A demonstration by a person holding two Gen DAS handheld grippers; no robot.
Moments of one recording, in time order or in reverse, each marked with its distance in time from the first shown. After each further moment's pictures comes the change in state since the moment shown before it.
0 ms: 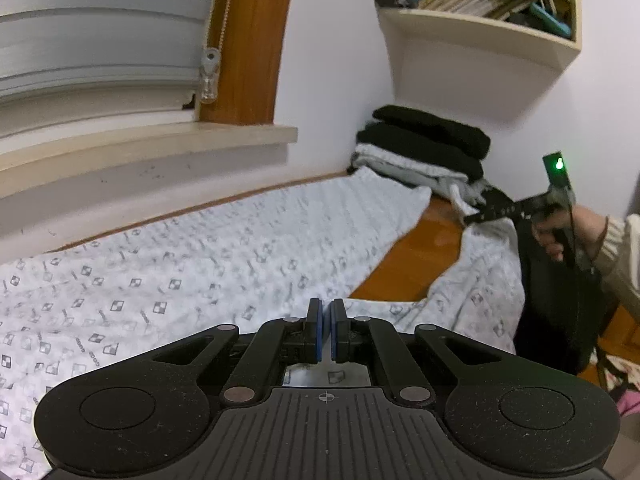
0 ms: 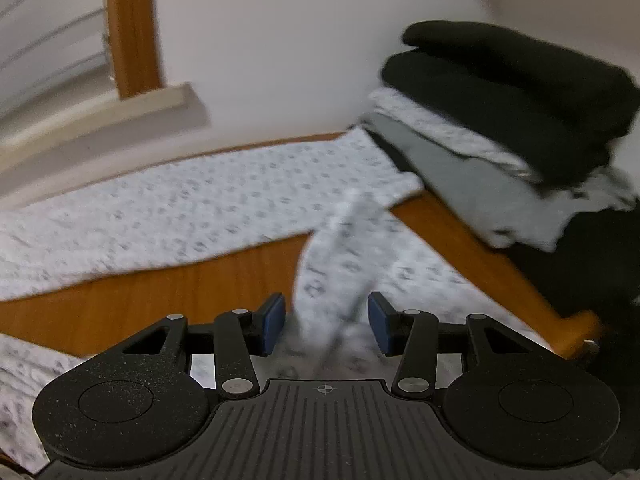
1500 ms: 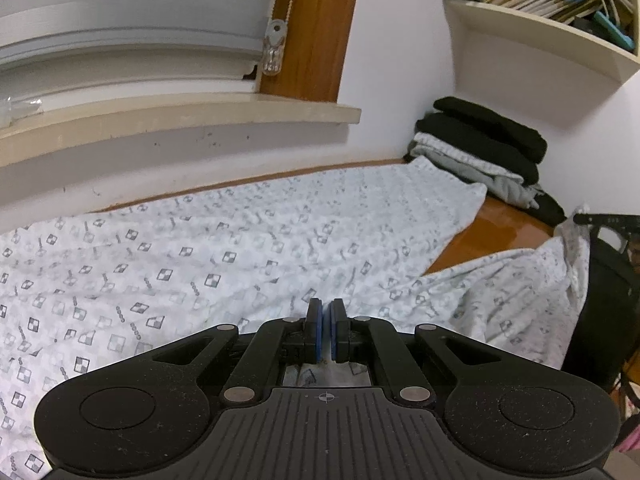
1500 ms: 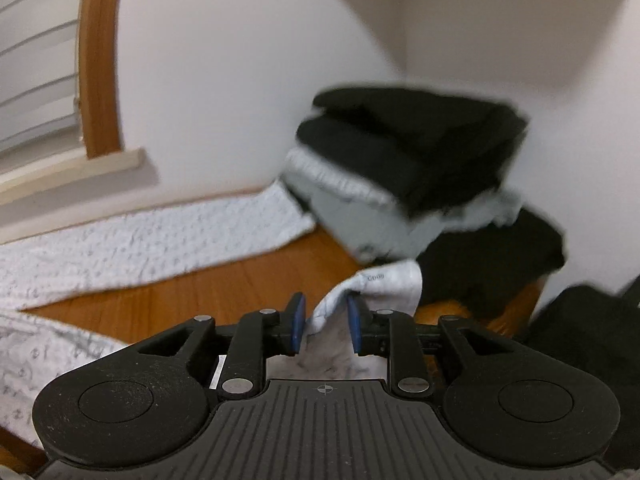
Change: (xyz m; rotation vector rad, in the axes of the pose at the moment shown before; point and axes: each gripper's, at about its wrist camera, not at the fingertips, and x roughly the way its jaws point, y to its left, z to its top) left arm 0.009 0.022 0.000 -0.105 0.060 0.130; right arm -0.102 -0.029 -0.041 0.061 -0.150 -0.136
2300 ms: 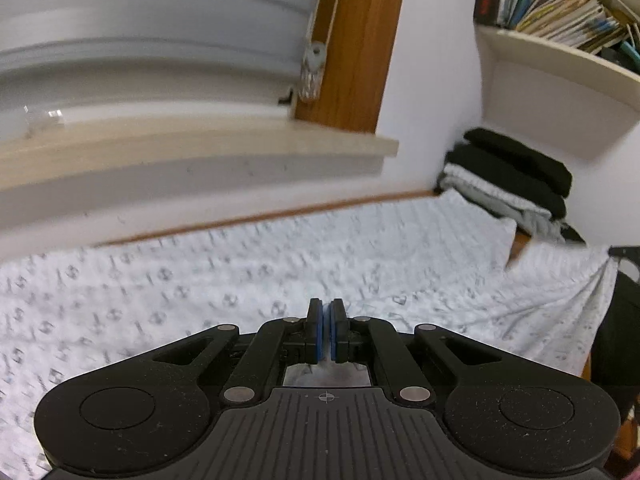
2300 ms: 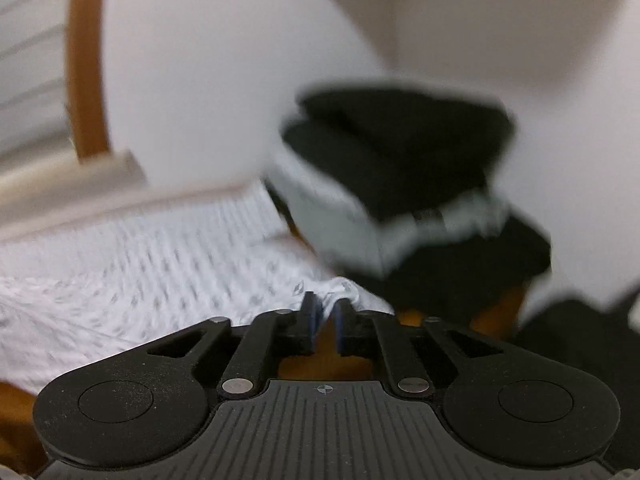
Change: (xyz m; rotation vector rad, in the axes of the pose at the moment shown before) left arm 0.017 0.032 0.021 -0.040 -0.057 0.048; right arm -0.005 -0.032 0.017 -0.020 0.037 -0.035
